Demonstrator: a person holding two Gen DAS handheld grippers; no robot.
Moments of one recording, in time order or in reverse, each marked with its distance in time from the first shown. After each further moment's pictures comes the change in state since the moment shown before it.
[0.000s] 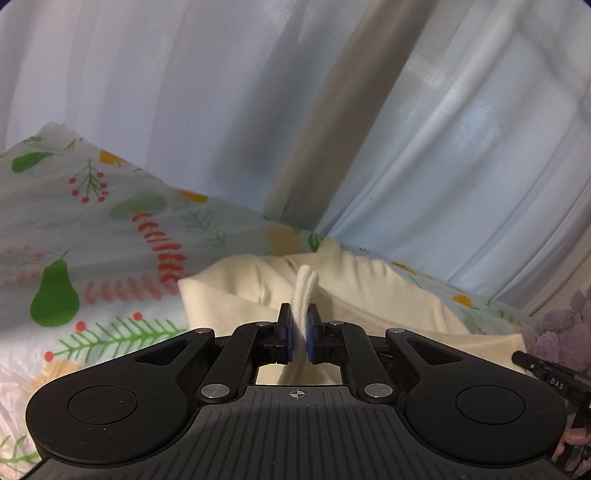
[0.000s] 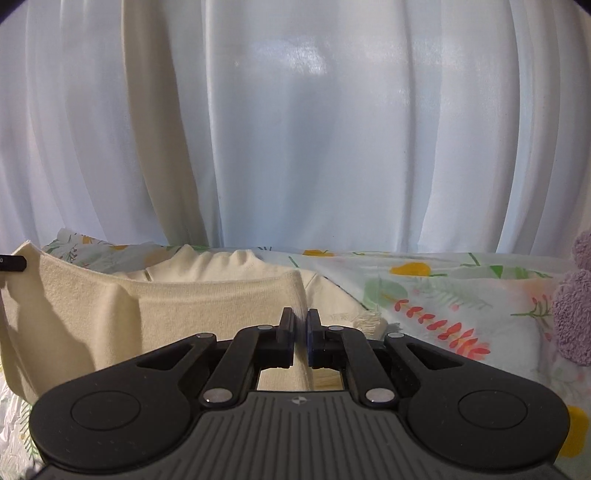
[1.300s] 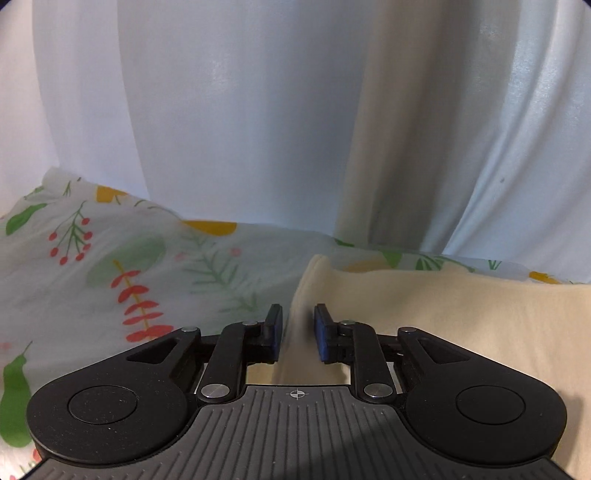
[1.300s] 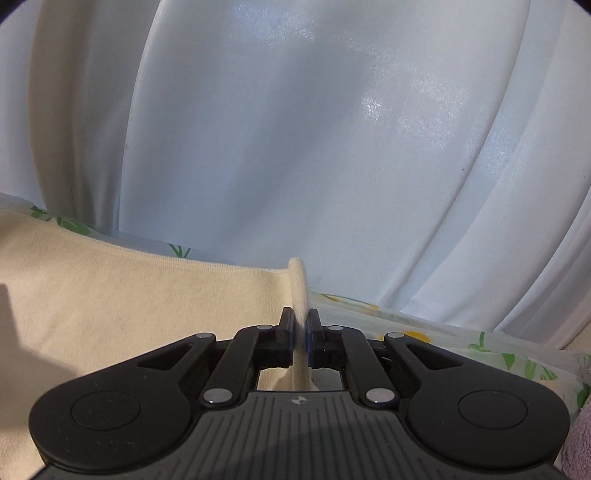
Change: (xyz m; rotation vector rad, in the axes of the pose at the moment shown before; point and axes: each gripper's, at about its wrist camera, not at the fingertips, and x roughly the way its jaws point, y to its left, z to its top) left arm 0.164 -0.012 0.047 0.108 -0.043 0.361; right arm 0.181 0.036 0.056 -0.249 0.043 -0.322
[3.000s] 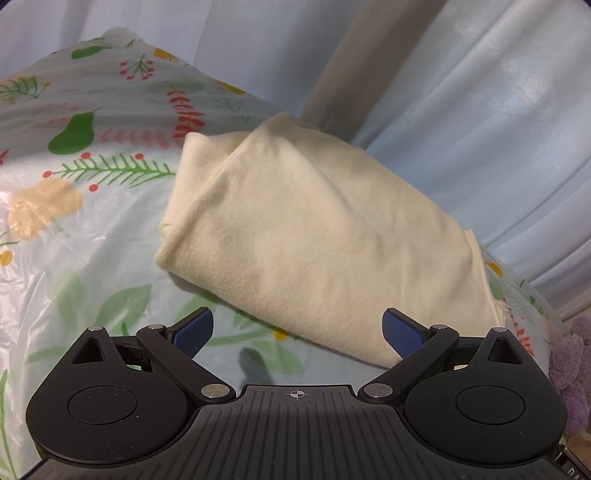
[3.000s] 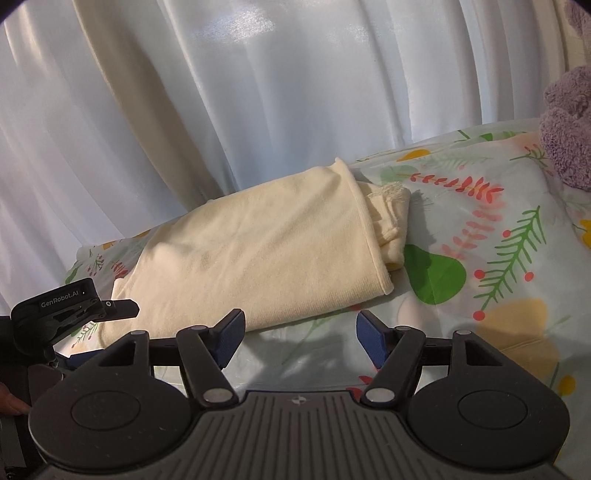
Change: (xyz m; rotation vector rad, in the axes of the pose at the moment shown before) left arm -0.169 -0.001 -0.128 -0.305 0.183 -0.190; right arm -0.223 -0.043 -0.134 0.549 0.107 0.385
